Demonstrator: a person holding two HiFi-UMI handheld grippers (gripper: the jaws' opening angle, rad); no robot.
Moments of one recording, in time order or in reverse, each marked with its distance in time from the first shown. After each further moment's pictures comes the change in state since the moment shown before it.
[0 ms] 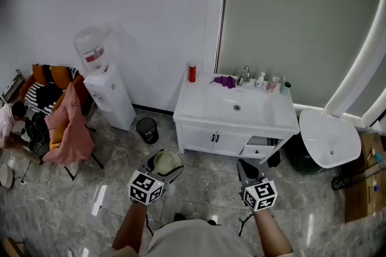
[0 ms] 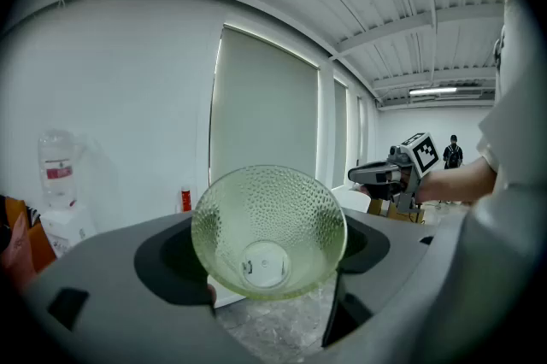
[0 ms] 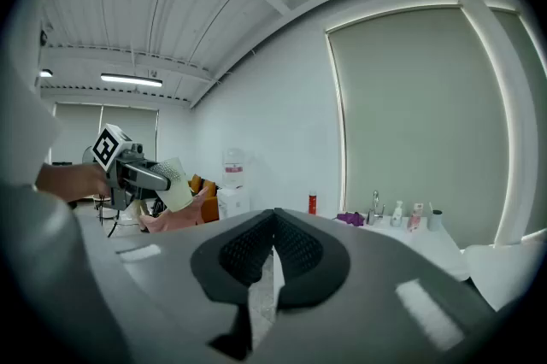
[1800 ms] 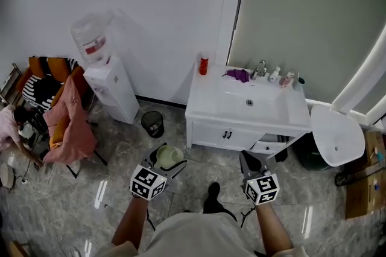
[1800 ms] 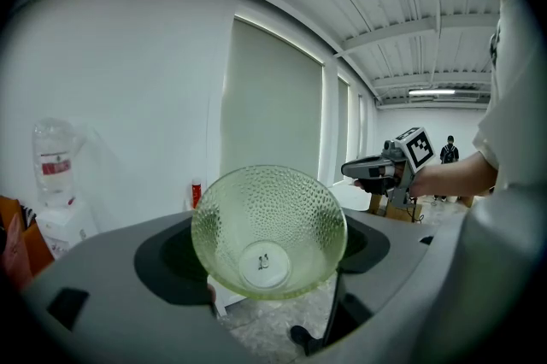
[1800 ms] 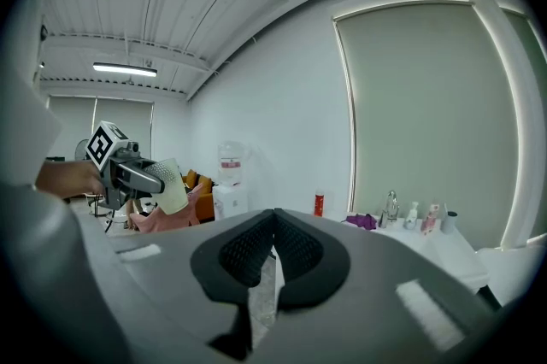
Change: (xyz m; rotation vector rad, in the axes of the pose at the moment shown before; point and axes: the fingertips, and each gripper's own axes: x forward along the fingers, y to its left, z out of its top) left arm 0.013 0.119 -0.022 -0.006 0.040 -0.033; right arm 0.125 0.035 0.000 -0.011 0.034 -0.020
